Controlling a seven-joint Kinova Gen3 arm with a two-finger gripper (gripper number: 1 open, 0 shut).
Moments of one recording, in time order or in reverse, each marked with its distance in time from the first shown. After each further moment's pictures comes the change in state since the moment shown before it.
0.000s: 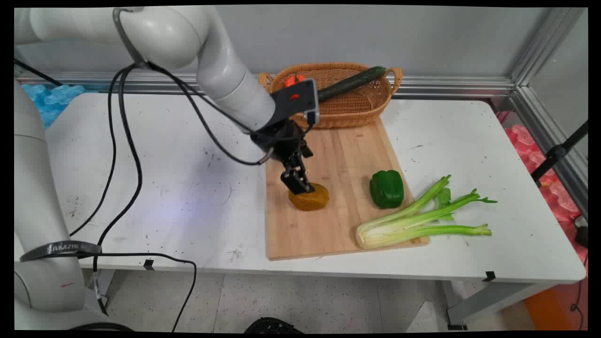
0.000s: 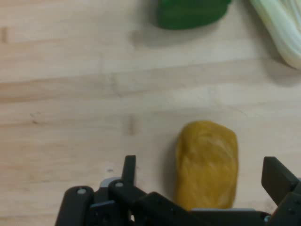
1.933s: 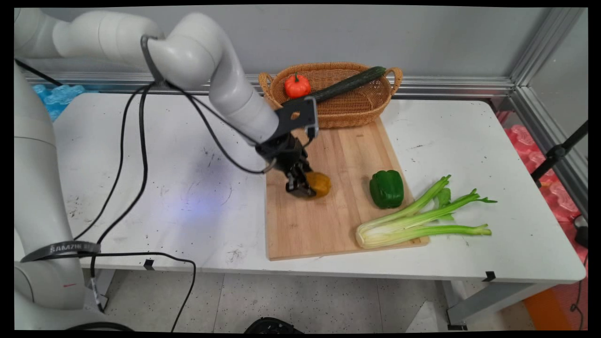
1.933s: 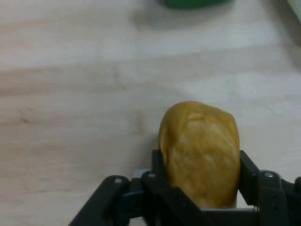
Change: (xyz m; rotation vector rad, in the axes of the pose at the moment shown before) arm -0.014 -0.025 0.037 -0.044 0.003 -0.007
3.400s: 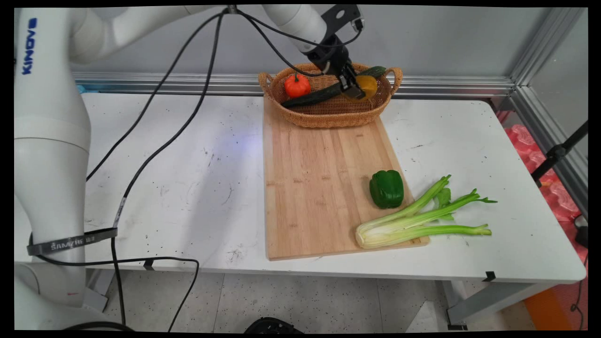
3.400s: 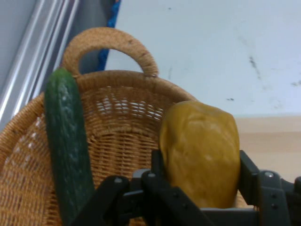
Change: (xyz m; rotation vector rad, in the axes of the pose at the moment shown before) arm 0.100 -0.188 -0.005 0.193 0.210 -0.021
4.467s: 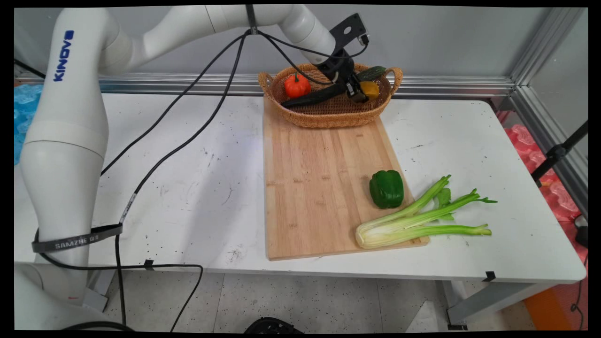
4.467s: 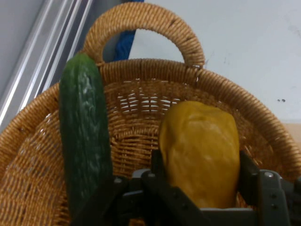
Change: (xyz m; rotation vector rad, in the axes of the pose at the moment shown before) arm -0.014 -0.024 0.061 0.030 -0.003 -0.033
